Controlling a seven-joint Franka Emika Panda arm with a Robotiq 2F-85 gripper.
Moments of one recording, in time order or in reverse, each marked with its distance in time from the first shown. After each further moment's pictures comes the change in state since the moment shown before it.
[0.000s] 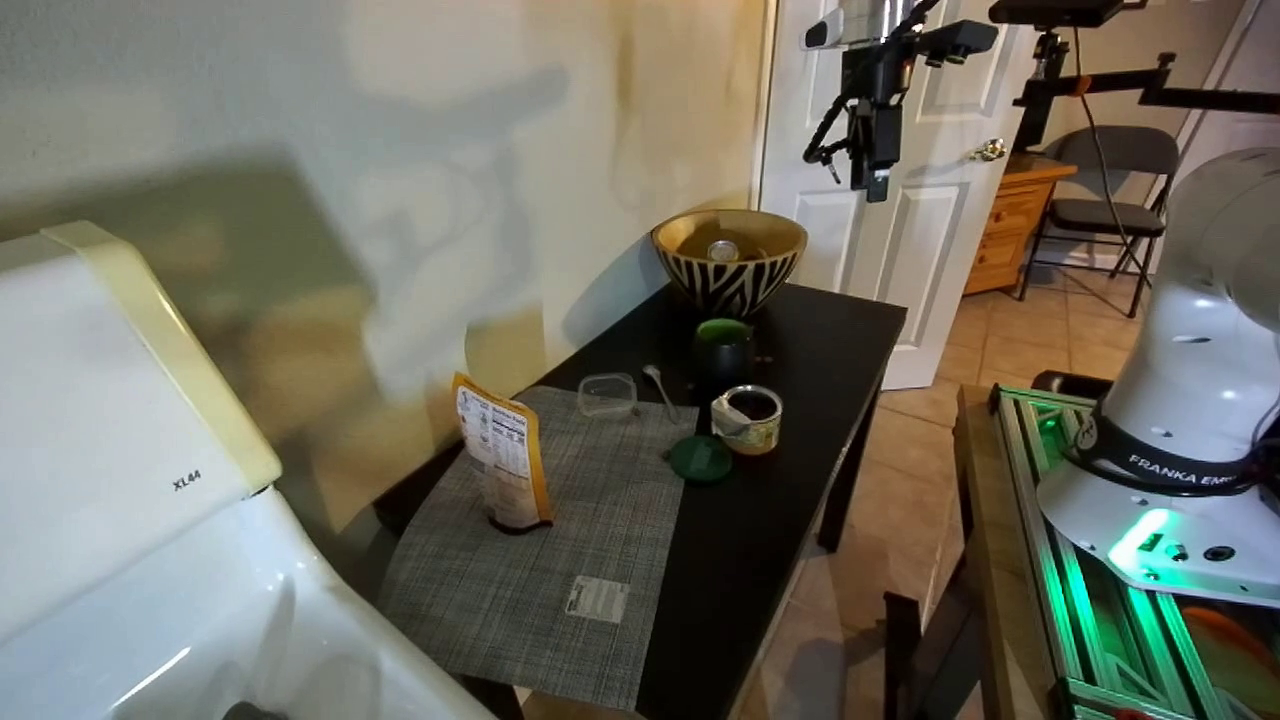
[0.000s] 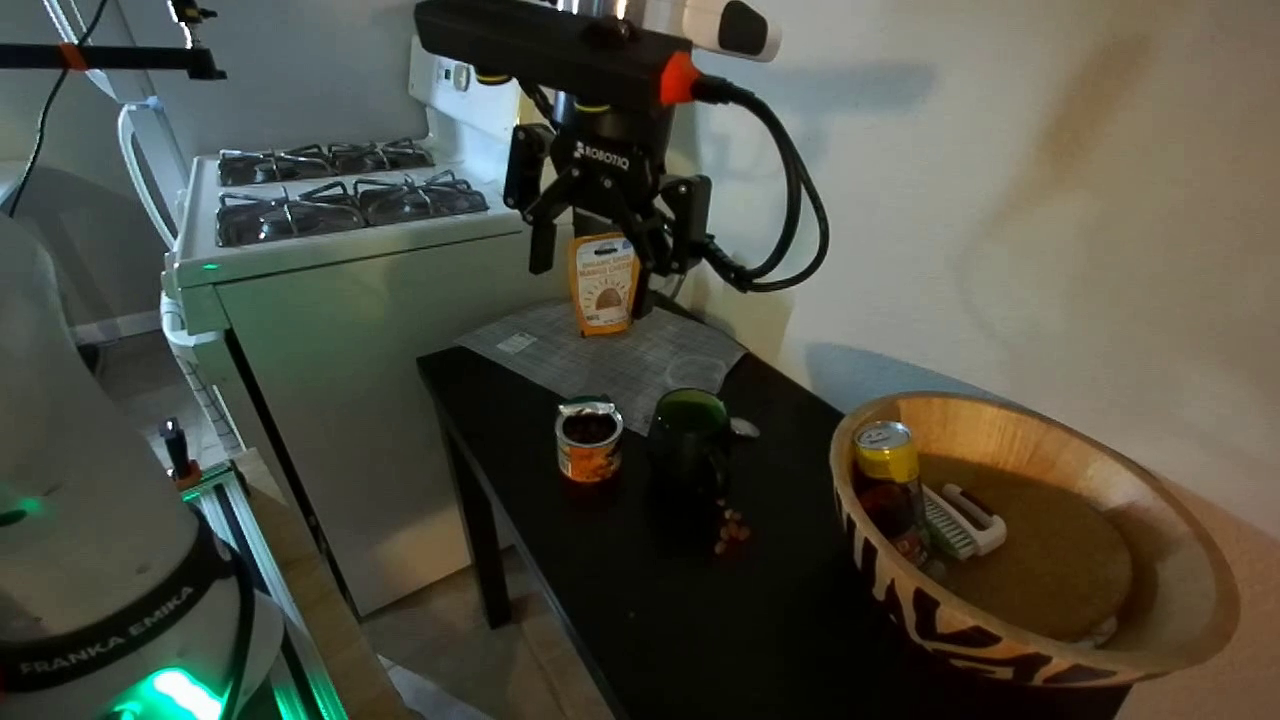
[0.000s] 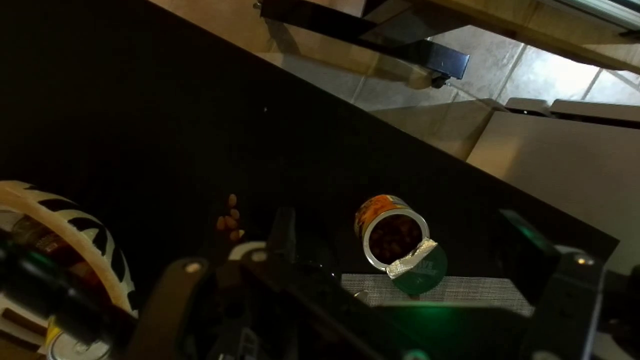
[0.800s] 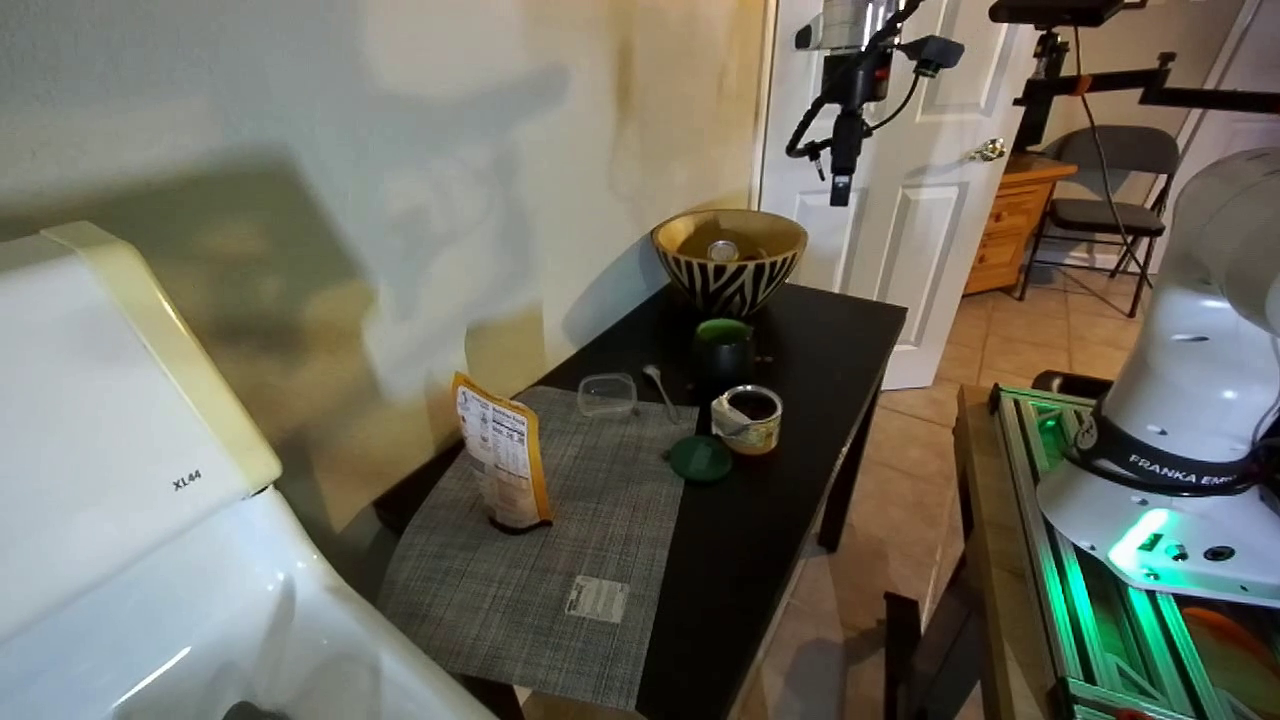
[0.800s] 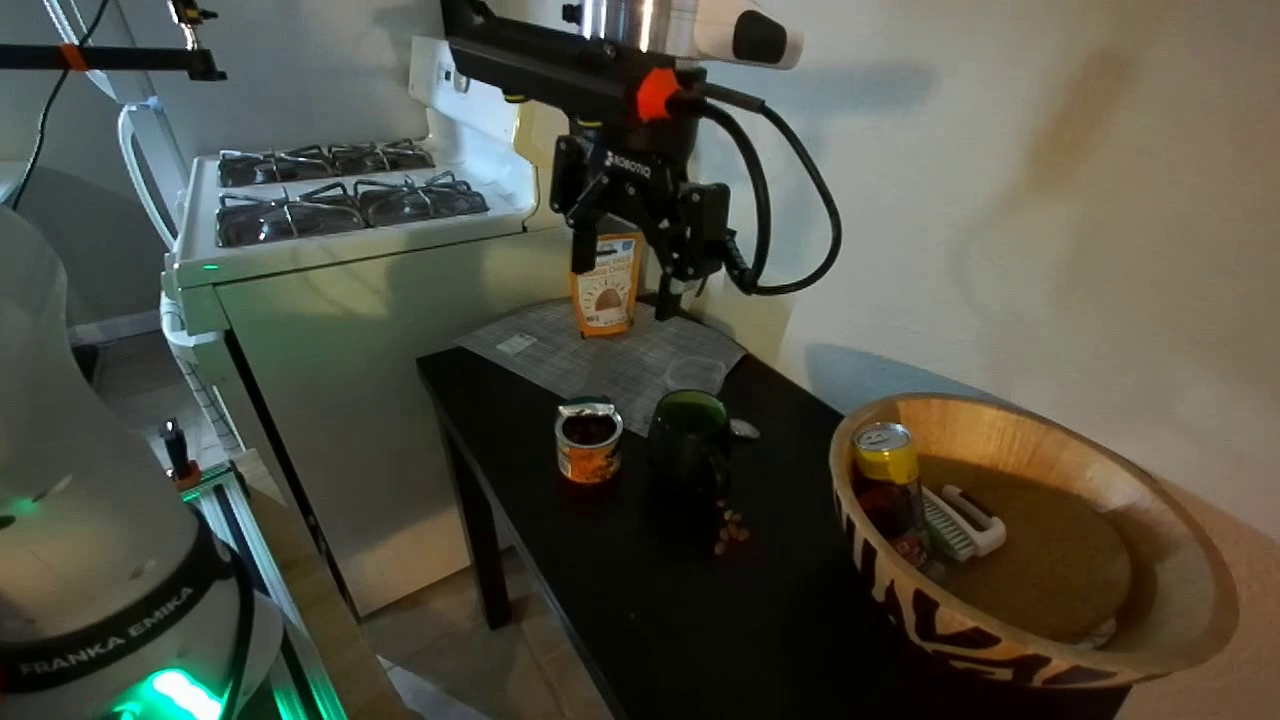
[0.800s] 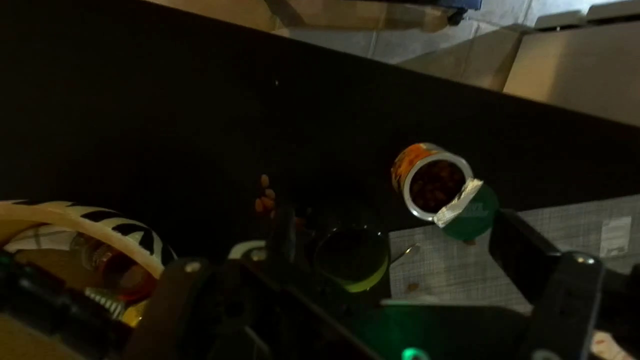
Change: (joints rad) arm -0.062 0.064 0.056 0.003 0.051 0.124 0.195
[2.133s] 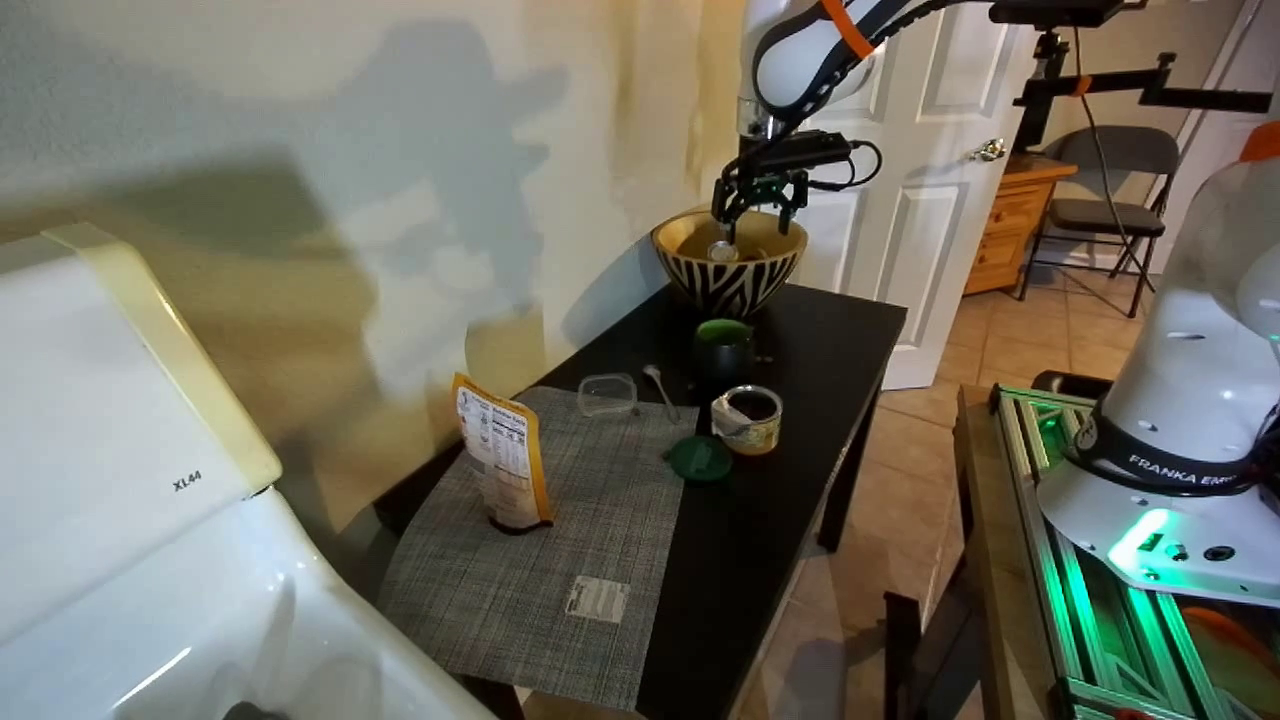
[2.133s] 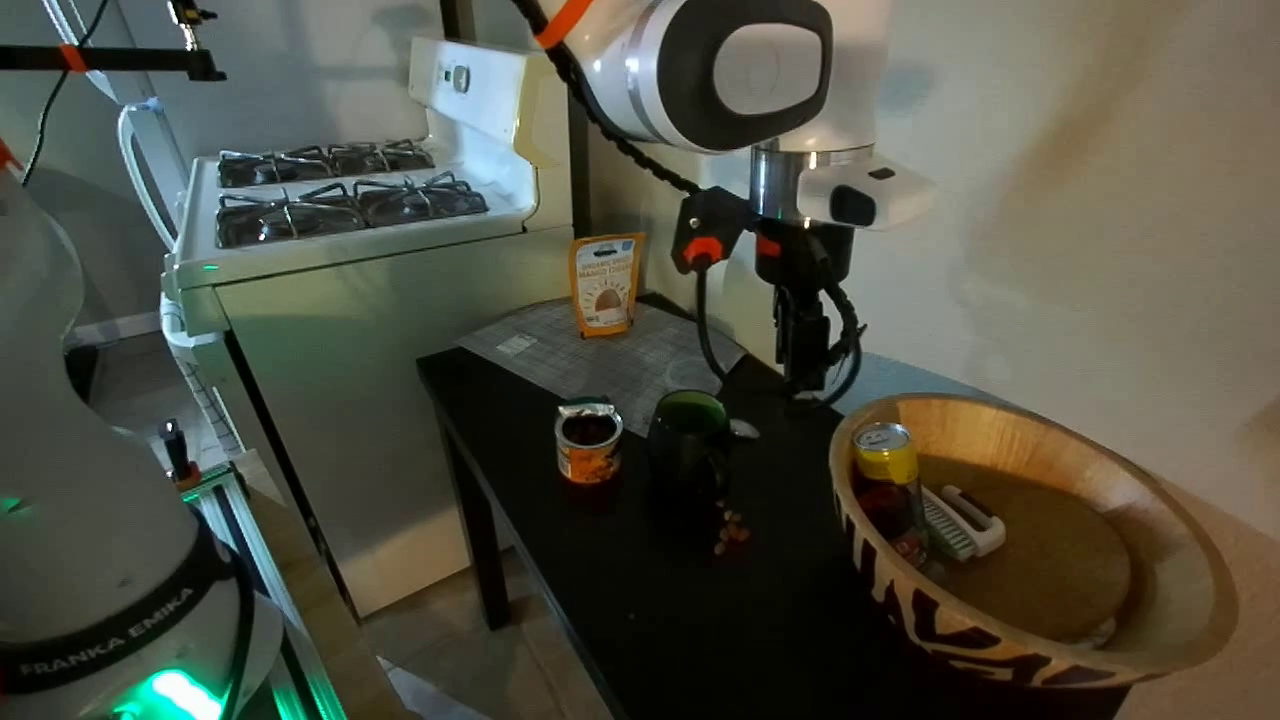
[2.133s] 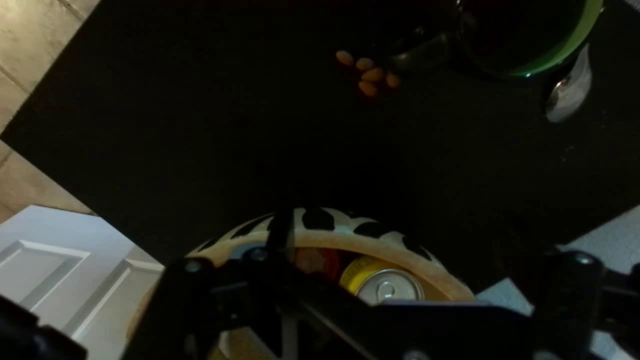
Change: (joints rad) arm -0.125 0.501 0.073 0.181 -0.015 0.439 0.900
